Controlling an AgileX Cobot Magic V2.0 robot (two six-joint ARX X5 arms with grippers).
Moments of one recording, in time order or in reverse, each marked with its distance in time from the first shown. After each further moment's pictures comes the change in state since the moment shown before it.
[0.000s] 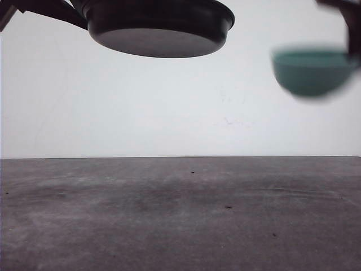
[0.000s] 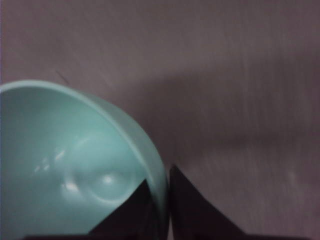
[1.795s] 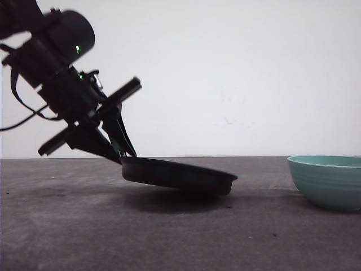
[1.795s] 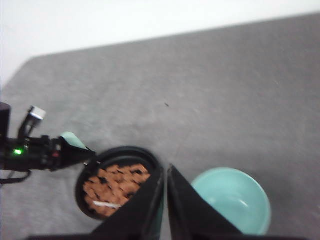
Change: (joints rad) left arm 0.024 0.608 0.002 0.266 -0.025 0.013; right arm 0.159 -0.485 0.117 -0.209 -0.011 -0.080
